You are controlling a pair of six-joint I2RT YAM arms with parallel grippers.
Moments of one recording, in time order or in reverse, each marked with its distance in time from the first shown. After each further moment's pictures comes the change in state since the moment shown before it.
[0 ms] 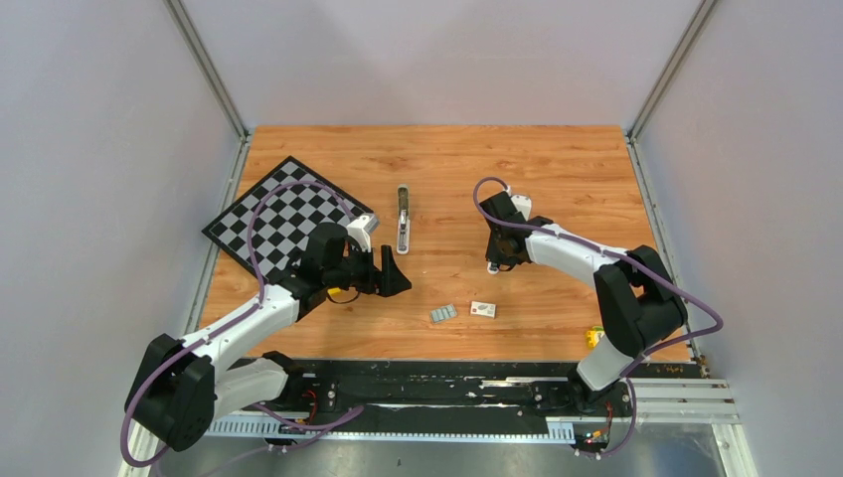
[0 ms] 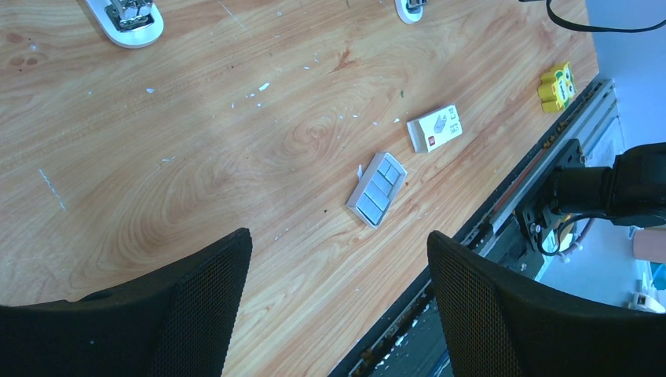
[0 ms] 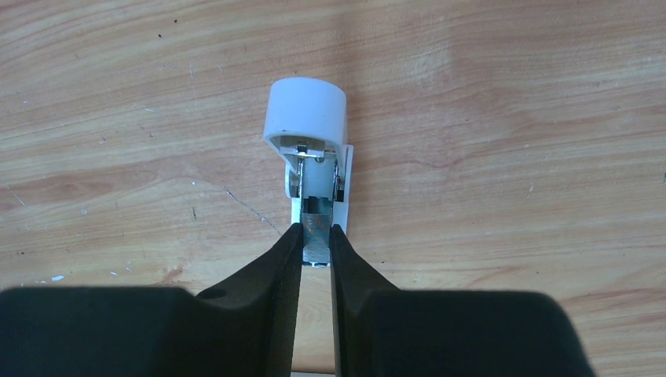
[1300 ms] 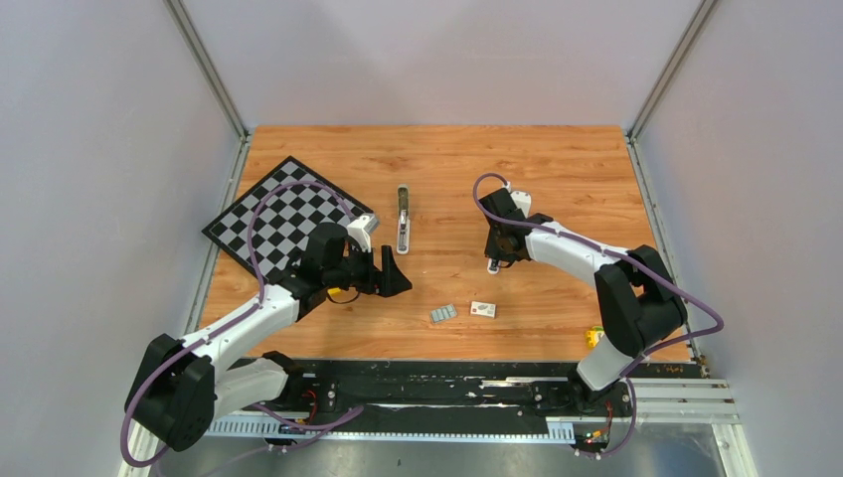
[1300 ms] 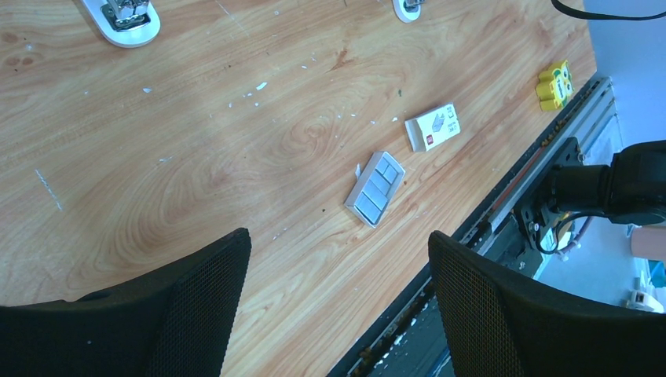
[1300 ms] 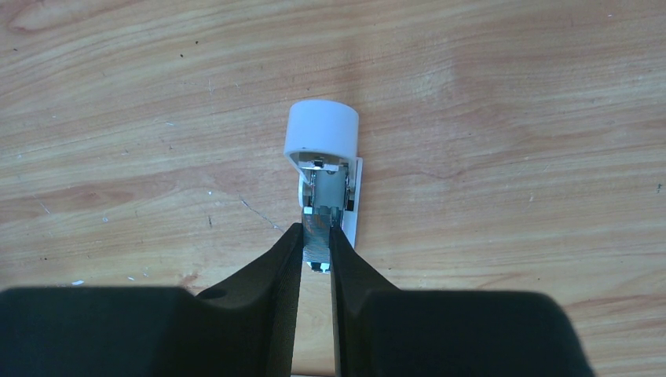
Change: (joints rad) left arm 0.000 0.000 0.000 0.000 0.005 0.000; right arm 0.000 0.003 0.025 0.000 0.007 0.000
